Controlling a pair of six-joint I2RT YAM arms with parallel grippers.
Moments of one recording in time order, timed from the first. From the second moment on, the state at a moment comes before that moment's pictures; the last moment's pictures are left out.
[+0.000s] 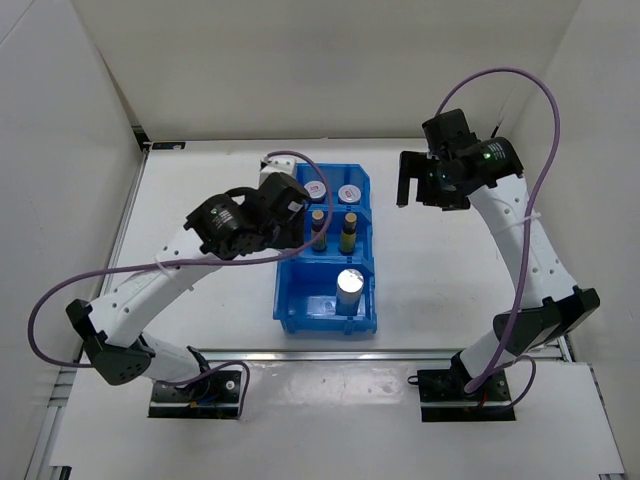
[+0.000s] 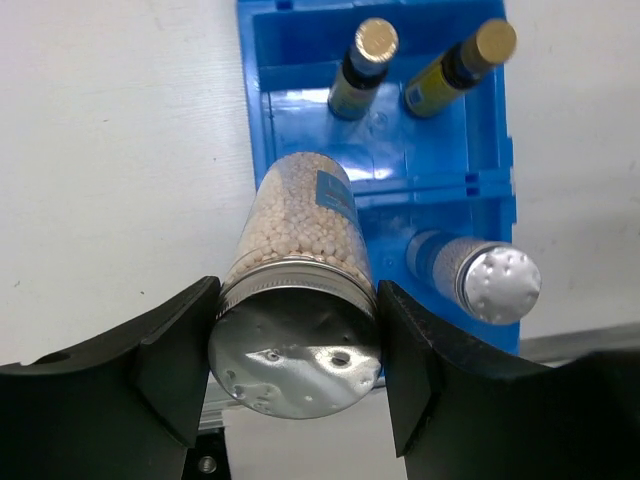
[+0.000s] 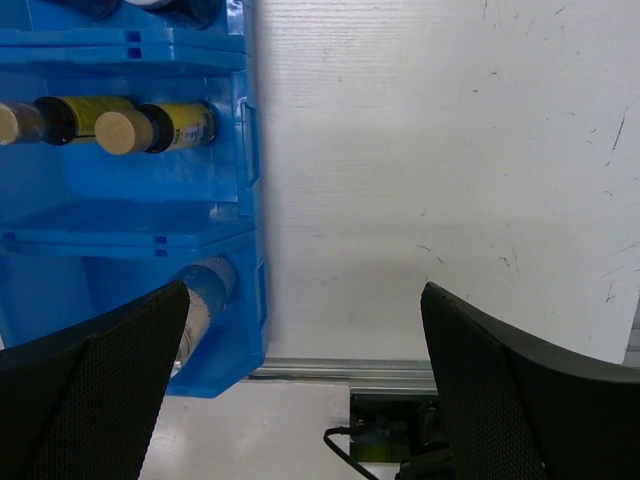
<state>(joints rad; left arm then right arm) -0.89 1.39 1.68 -1.18 -0.49 -0.62 0.43 1.55 1.90 -1.36 0.15 0.39</state>
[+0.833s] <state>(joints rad) -1.00 1.44 1.34 -1.01 -0.35 -0.57 0.32 1.53 1.83 -1.35 0.09 0.44</state>
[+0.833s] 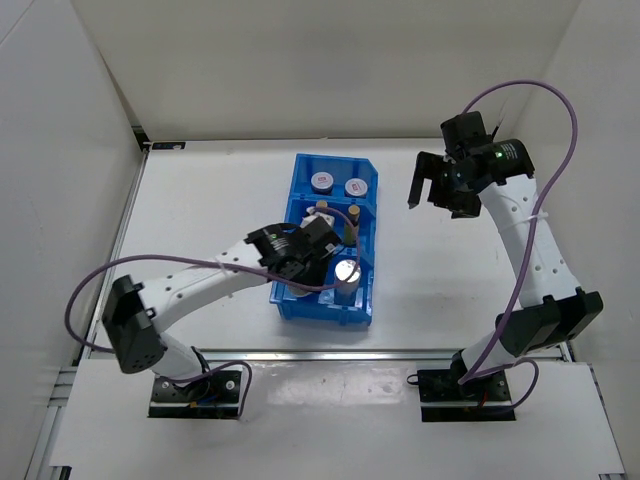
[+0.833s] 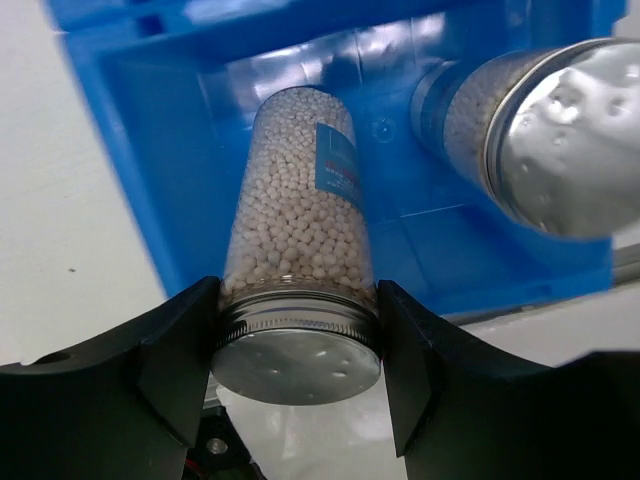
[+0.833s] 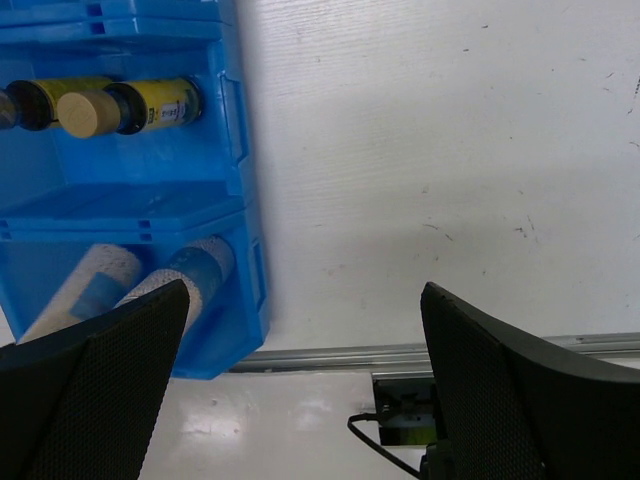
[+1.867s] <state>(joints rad) -0.88 1.56 1.53 -0.91 -0.31 -0.45 0.28 1.52 1.82 -1.37 0.05 0.47</state>
